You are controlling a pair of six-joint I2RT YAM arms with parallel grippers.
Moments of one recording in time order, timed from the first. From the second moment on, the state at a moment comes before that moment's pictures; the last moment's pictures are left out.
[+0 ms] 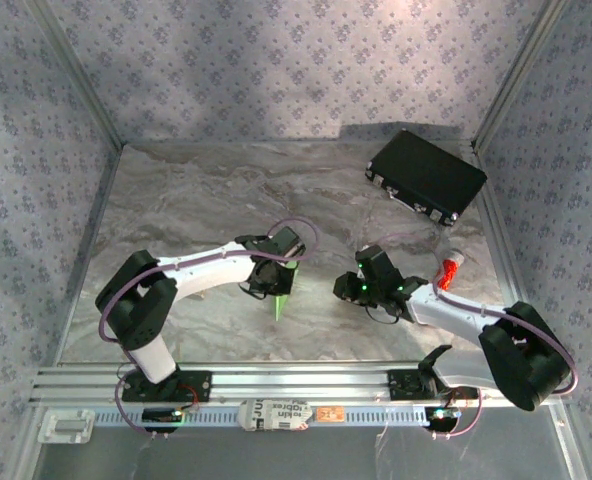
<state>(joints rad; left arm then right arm) -0.88 1.69 1.09 -0.72 -0.06 -0.69 0.63 1.24 0.47 -0.10 -0.17 0.85</state>
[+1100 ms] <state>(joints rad) -0.91 1.76 1.13 -0.79 -0.07 -0.68 0.63 1.25 0.47 -0.10 -0.17 0.85</state>
